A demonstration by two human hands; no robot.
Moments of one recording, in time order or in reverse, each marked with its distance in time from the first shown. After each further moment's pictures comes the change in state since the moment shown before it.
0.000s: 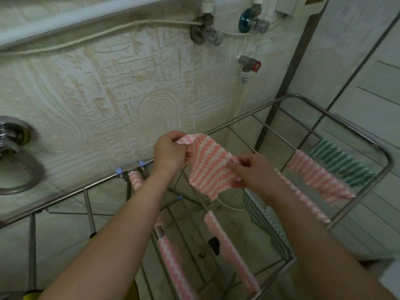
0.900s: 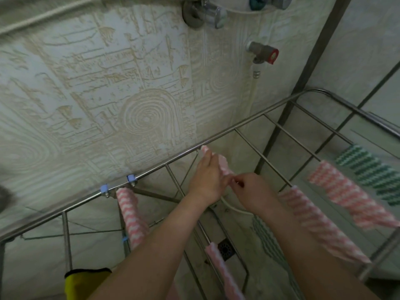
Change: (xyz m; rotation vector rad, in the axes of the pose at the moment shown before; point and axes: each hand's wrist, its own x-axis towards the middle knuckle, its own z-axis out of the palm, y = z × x) left_hand 0.031 -0.064 0.097 0.692 -0.395 0.244; right_hand 0.097 0.070 0.006 -0.766 0.022 -0.061
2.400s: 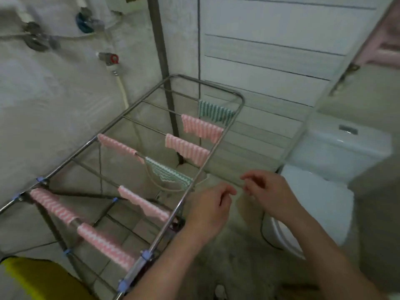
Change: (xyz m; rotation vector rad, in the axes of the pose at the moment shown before) left_hand -0.312 0.201 0.078 -0.260 -0.300 0.430; right_hand -0.392 0.114 -0.084 0.421 0.450 0.353
